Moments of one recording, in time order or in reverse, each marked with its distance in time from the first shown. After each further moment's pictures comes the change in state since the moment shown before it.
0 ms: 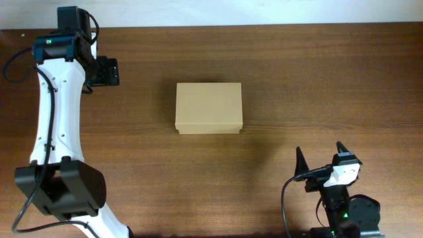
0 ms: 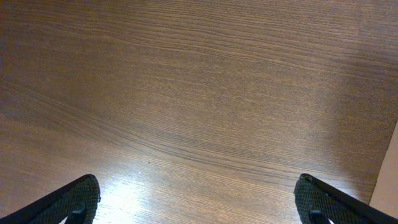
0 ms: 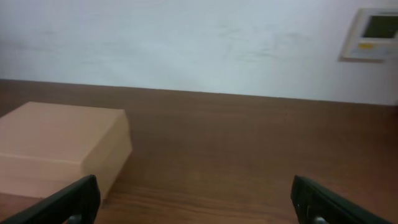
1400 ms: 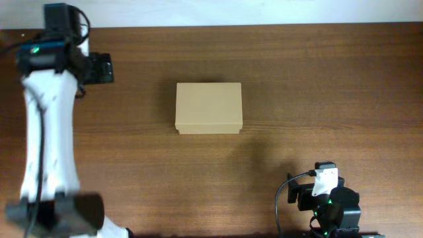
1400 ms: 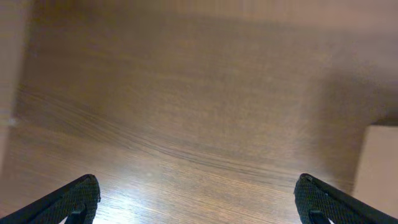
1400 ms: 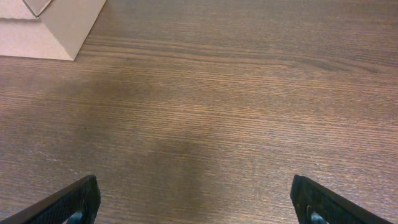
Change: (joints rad) left arm 0.000 -0.192 -0.008 0.006 0.000 0.000; right arm -0.009 0.000 -0.074 -0.424 0.000 0.000
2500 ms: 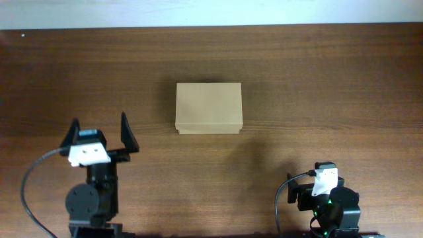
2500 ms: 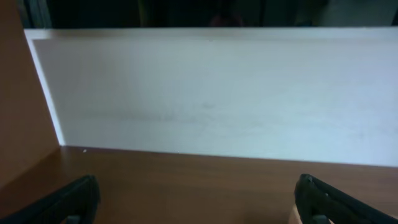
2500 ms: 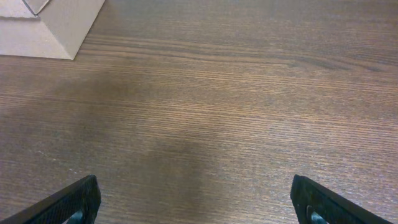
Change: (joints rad) left arm -0.159 -1.308 -1.587 1.390 0.035 0.018; right arm 0.000 -0.002 -0.003 0.000 0.000 -0.001
